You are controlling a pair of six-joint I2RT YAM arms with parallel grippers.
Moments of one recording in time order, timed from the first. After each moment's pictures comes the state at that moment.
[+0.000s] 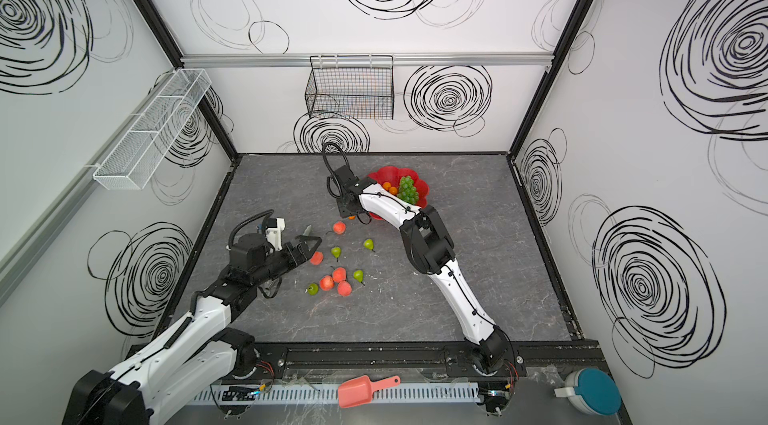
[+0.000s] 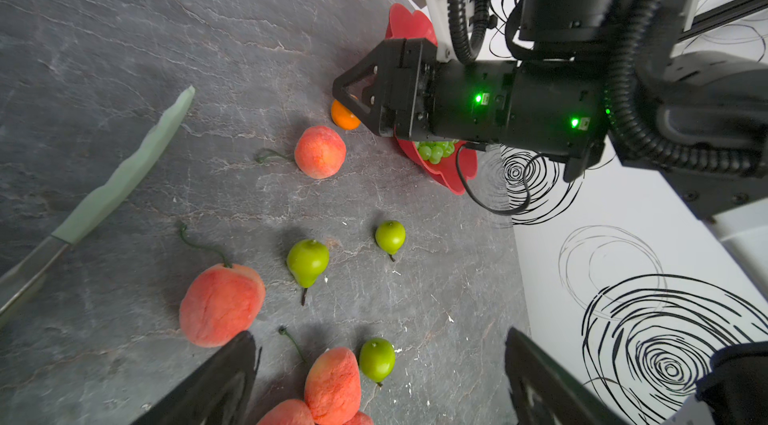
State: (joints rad) left arm -0.25 0.88 0.36 0.03 0.38 -0.83; right arm 0.70 2.48 2.17 -0.76 0.09 0.34
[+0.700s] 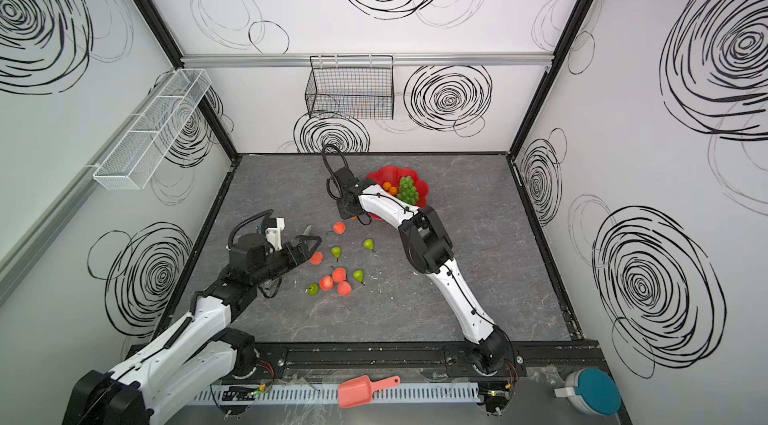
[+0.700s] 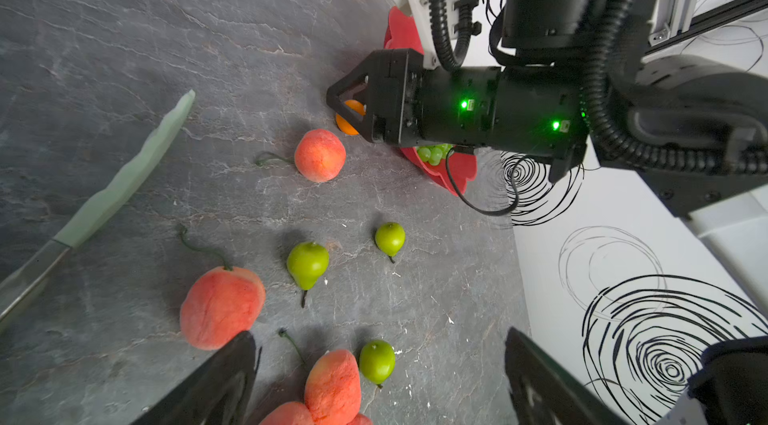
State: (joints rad) left arm -0.25 0.88 0.36 0.04 0.38 -0.82; right arm 0.70 2.50 2.18 -0.76 0.08 0.33
